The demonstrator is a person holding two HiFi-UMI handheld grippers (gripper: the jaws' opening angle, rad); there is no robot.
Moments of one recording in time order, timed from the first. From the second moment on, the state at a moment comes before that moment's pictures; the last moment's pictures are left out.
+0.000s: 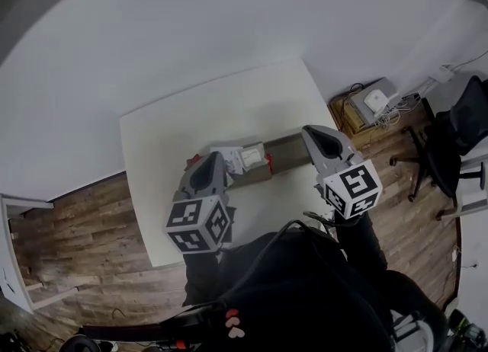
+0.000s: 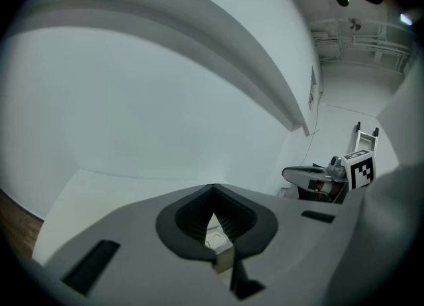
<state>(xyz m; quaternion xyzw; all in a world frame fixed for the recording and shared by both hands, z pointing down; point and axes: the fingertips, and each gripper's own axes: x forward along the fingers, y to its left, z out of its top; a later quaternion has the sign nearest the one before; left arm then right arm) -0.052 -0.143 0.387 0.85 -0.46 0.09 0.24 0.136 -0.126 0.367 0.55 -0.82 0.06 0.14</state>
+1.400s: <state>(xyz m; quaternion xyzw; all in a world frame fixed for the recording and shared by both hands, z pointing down) -0.076 -0.153 0.385 0.83 -0.49 0.12 0.22 0.142 -0.123 0.340 0.57 -0.82 0.04 0.10</state>
